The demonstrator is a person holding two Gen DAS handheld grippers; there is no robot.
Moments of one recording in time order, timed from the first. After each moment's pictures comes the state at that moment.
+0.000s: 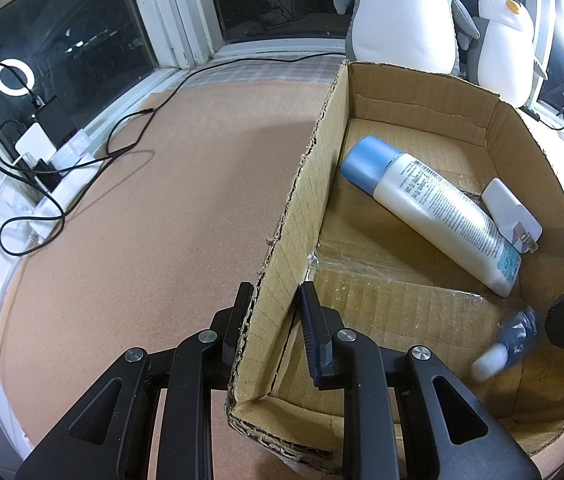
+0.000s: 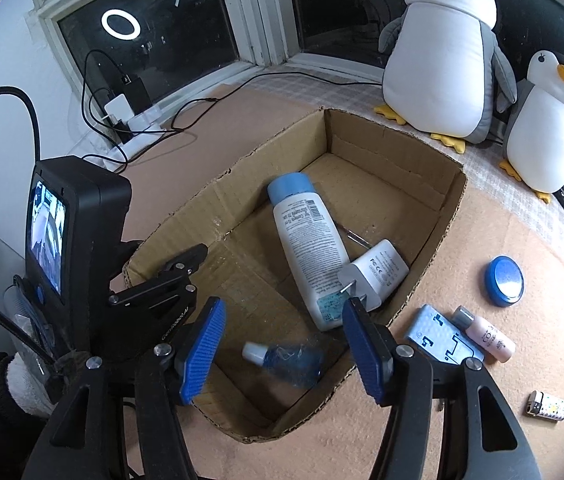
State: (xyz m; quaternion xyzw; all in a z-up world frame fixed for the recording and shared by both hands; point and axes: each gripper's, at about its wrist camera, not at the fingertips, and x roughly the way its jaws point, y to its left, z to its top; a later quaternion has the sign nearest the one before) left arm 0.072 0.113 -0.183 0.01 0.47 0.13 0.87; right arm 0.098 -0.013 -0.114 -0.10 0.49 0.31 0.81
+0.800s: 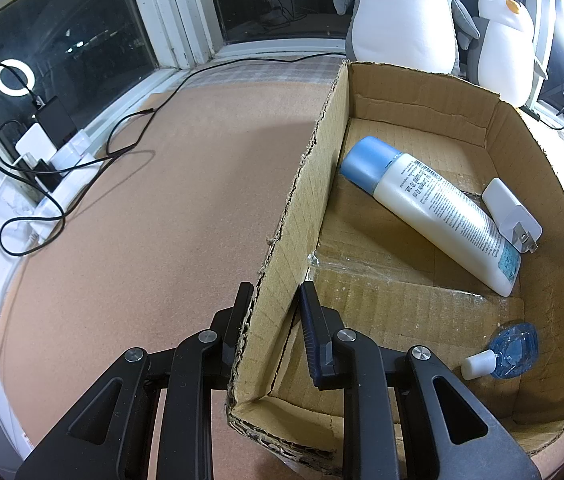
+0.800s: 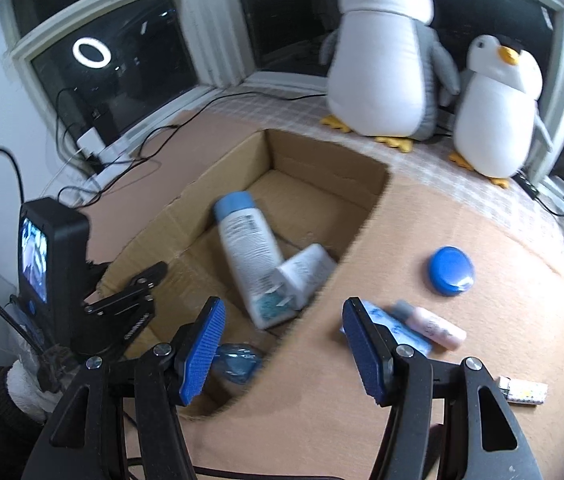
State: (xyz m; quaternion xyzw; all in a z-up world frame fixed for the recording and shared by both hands) left arm 0.071 0.113 -0.183 0.01 0.47 0.13 0.87; right arm 0.111 -0.063 -0.097 -0.07 0.48 0.26 0.83
